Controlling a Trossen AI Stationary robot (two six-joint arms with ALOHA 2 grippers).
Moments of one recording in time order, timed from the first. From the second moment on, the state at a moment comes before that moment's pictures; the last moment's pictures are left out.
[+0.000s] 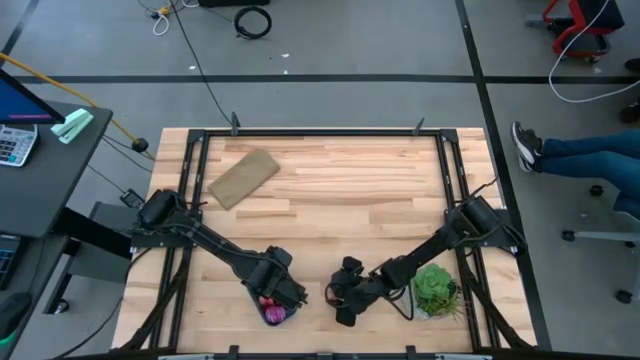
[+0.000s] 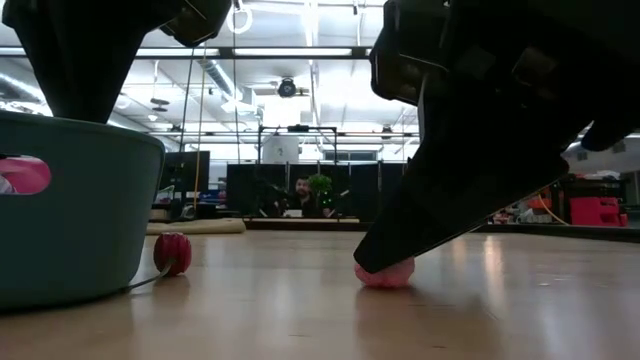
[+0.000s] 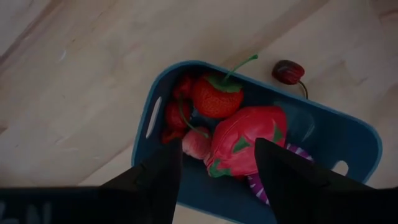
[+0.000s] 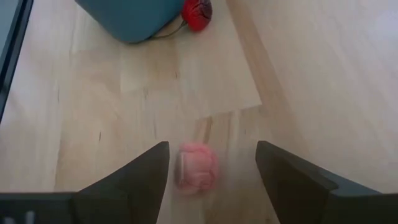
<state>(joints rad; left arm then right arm) -0.53 1.91 1.55 -1.18 -0.04 -1.44 0.54 2.05 1.07 0.14 0.33 0.70</state>
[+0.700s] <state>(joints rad) -0.52 1.73 1.55 -1.23 -0.06 -1.46 0.53 2.02 1.07 0.08 0.30 0.74</state>
